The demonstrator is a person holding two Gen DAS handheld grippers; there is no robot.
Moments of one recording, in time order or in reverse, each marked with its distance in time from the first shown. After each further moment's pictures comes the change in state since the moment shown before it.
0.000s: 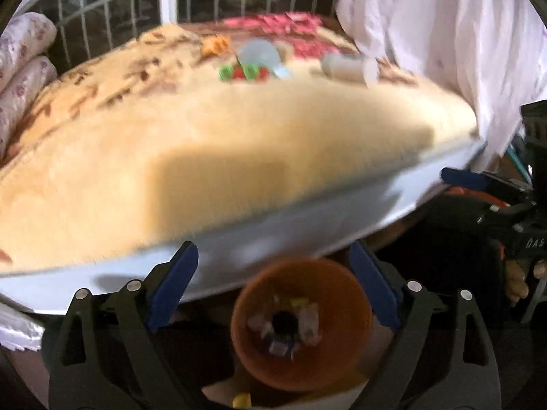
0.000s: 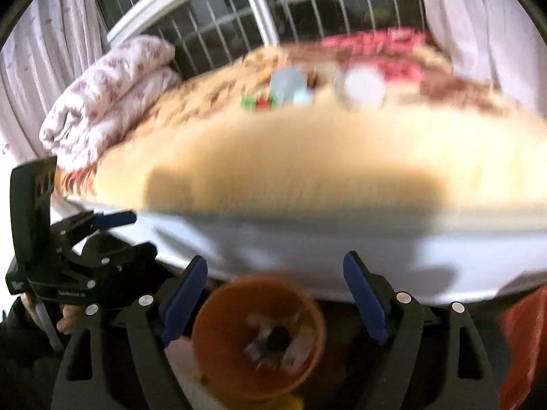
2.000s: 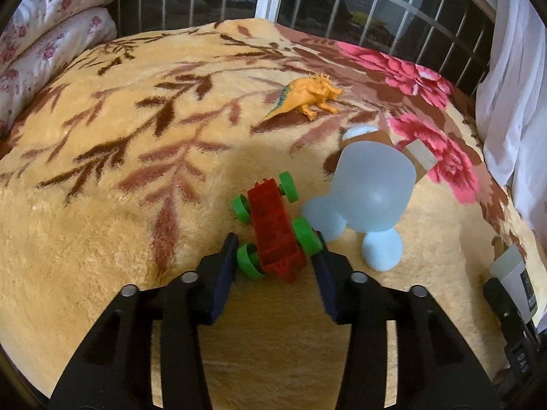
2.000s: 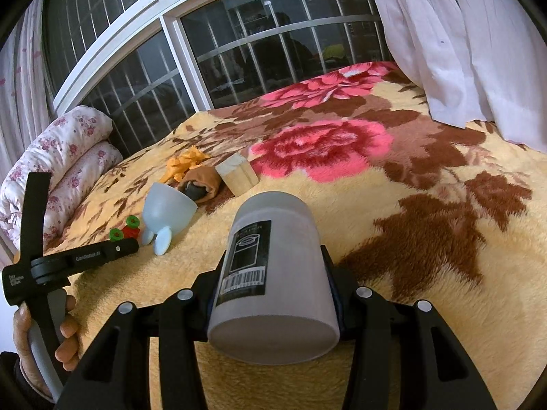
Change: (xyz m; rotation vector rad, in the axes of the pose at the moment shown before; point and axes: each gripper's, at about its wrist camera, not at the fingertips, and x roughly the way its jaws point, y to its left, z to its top) left arm 0.140 0.056 0.166 -0.414 -0.025 0.236; right arm 0.097 -0.104 0.124 0.129 -0.191 -0.089
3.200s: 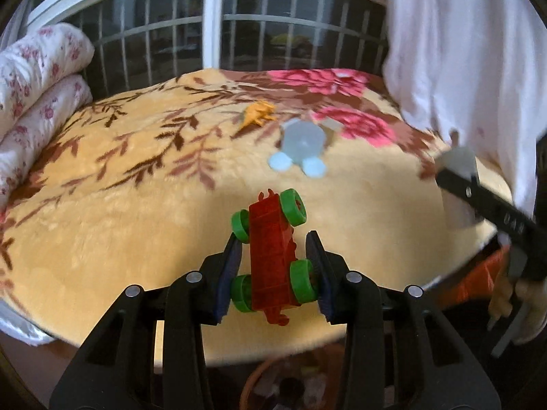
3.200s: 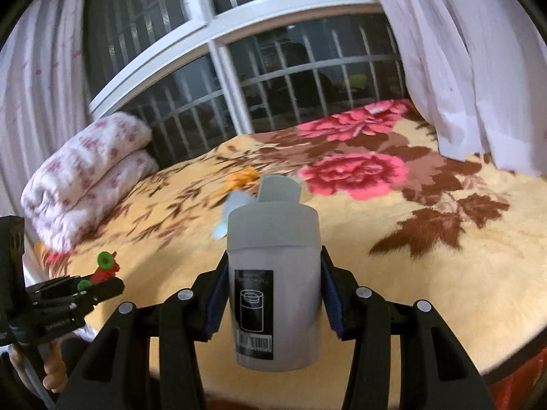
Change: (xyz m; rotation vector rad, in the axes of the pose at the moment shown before) left arm -0.135 0.032 -0.097 0.310 -0.153 -0.151; right arm -0.090 0.060 -0.026 -0.092 -0.110 0.062
